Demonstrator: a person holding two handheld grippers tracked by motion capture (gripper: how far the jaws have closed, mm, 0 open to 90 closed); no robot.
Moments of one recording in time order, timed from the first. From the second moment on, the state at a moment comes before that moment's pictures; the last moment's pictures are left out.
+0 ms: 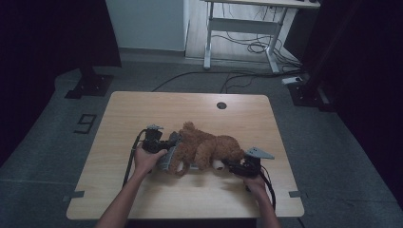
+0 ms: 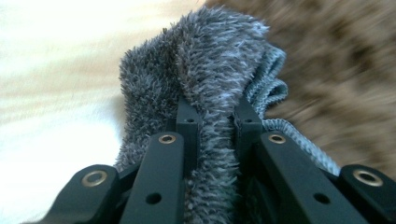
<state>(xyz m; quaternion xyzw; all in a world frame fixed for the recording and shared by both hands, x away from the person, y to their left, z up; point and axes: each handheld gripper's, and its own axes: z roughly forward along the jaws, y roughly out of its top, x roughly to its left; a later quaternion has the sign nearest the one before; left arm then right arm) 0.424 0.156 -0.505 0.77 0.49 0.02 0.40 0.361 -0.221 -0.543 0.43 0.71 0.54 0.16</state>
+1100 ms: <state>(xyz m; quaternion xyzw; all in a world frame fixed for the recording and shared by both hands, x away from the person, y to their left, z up) 0.425 0.090 -0.449 0.81 0.41 0.09 0.42 0.361 -0.226 -0.536 0.43 0.72 0.53 0.12</state>
